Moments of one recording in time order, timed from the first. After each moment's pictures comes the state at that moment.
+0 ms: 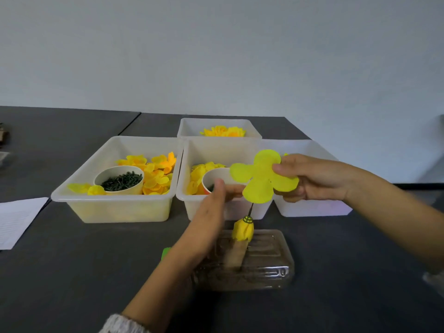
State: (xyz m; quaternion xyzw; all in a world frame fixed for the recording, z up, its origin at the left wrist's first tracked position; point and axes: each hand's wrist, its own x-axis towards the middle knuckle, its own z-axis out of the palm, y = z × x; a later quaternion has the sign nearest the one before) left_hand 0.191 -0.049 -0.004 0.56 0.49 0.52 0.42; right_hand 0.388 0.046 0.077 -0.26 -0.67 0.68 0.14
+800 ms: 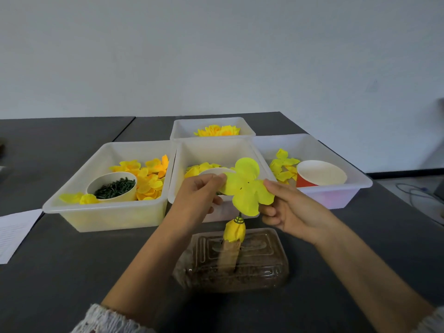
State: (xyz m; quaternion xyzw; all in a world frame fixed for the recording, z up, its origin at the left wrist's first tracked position) left_hand 0.183 -0.031 0.024 0.53 0.54 0.53 0.40; right_hand 0.378 0.018 0.002 -0.28 -0.48 0.74 0.38
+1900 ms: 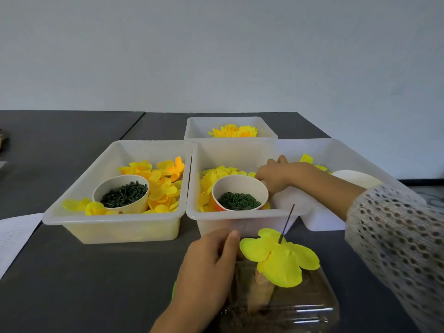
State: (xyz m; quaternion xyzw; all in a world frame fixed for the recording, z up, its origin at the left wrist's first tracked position) left_hand 0.159 -0.050 -0.046 0.60 0.60 0.46 0.27; right_hand 0.301 0.189 0.010 -0.45 -0.86 -0.06 -0.24
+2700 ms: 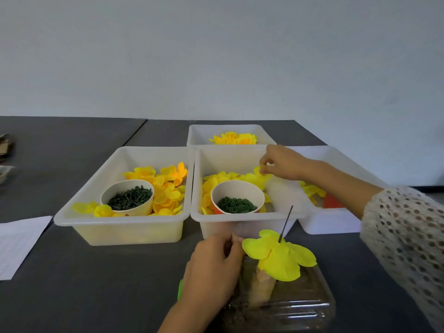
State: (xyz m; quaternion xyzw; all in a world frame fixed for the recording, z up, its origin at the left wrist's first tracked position) left_hand 0.160 -0.047 -0.052 0.58 0.64 0.43 0.26; right_hand 0.322 0.187 0.039 -0.43 -0.90 0.00 0.09
